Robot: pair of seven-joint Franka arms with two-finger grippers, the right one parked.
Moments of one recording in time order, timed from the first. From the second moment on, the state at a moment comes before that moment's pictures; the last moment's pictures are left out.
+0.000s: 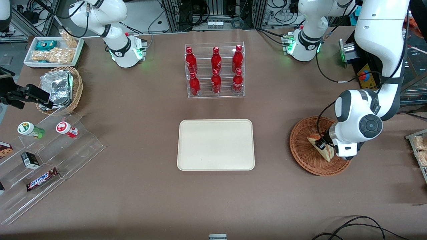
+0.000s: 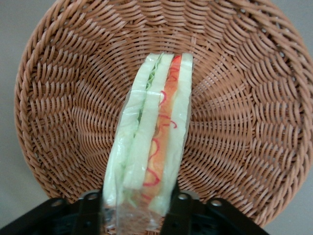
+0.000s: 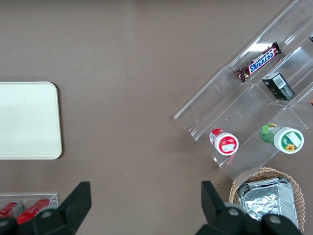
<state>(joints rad) -0.05 0.40 -0.03 -1.93 0.02 2.16 -0.92</state>
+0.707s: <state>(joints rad) -0.14 0.31 -0.13 -1.74 0.01 1.81 -0.93</state>
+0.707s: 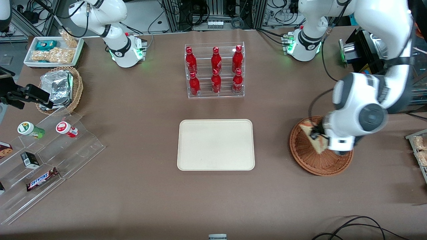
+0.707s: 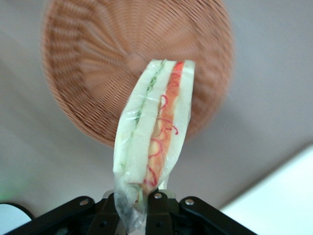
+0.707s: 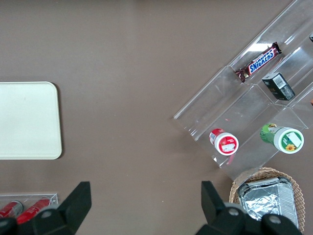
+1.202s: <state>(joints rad) -0.43 0.61 -0.17 -1.43 0.00 1.95 -0.91</state>
